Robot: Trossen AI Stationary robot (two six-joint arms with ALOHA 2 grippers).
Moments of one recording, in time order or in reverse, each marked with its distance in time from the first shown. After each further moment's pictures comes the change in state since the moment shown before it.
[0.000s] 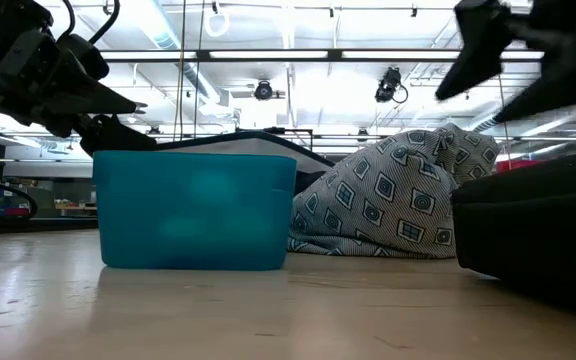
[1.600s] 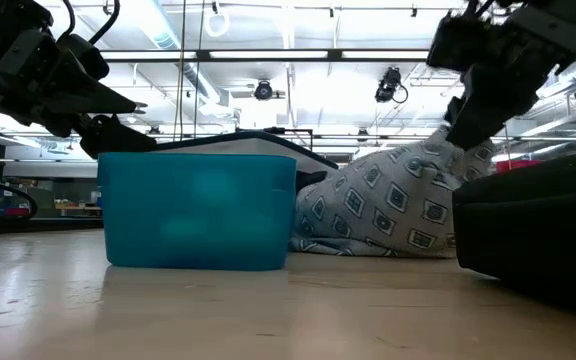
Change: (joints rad) left arm 0.000 0.000 0.000 0.000 0.004 -0.004; right arm -0.350 -0.117 -0.066 -0.082 -0.412 0.654
